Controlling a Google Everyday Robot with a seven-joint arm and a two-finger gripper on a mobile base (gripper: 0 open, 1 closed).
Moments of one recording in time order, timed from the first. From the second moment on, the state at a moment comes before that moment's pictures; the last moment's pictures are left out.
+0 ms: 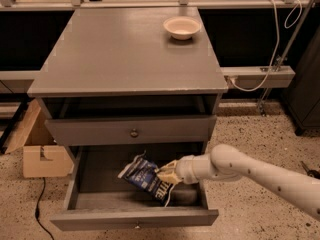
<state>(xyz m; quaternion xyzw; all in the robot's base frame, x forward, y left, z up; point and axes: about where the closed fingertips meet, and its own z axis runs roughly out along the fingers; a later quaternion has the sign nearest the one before) 0.533 -0.011 0.475 -0.50 0.73 0.33 0.33</state>
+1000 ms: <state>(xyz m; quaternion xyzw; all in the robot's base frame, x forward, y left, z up) 0.493 -0.065 0.598 -0.58 0.58 0.39 0.42</state>
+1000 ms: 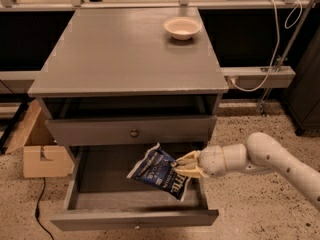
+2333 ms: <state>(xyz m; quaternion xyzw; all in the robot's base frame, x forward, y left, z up) 0.529 -0.026 0.741 -0.62 0.57 0.29 0.46</state>
